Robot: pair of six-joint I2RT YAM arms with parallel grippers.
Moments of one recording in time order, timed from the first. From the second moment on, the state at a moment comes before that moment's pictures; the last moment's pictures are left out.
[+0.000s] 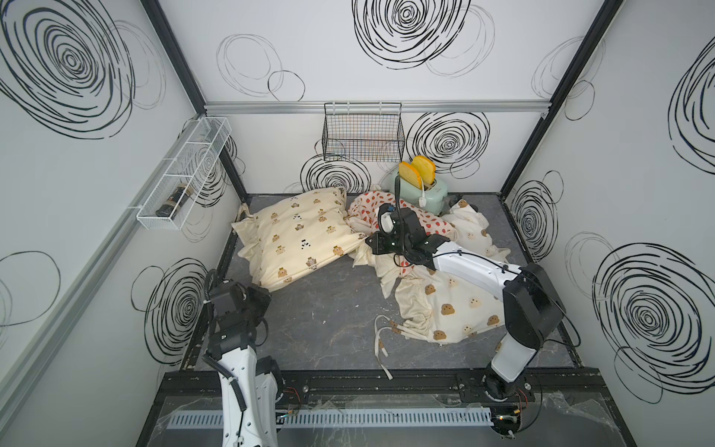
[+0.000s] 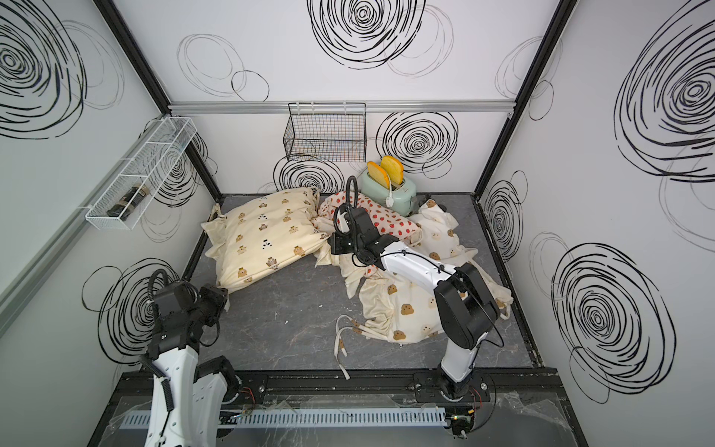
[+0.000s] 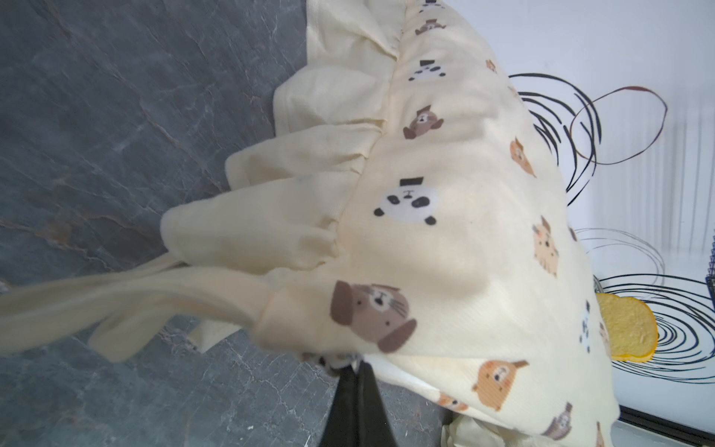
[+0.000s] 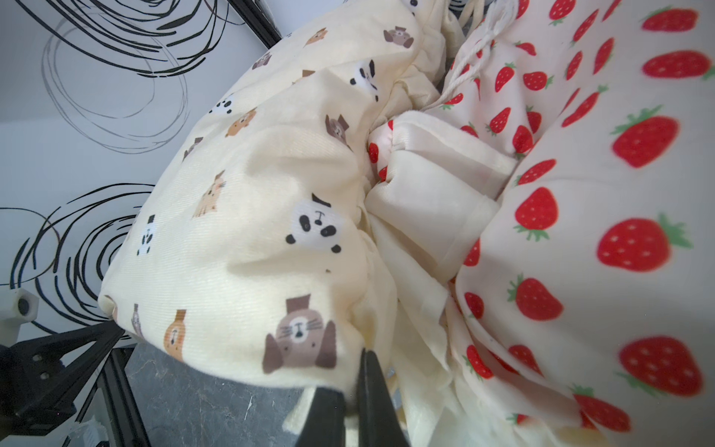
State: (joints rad) left arm 0.51 0.62 0.46 -0.56 0.36 -0.85; right arm 0.68 1.74 1.28 -0.13 -0.19 0.52
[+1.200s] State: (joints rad) left arm 0.13 0.70 0.67 -0.55 0.08 -0.75; right arm 0.87 1.65 1.19 -0.22 -0.12 0.48
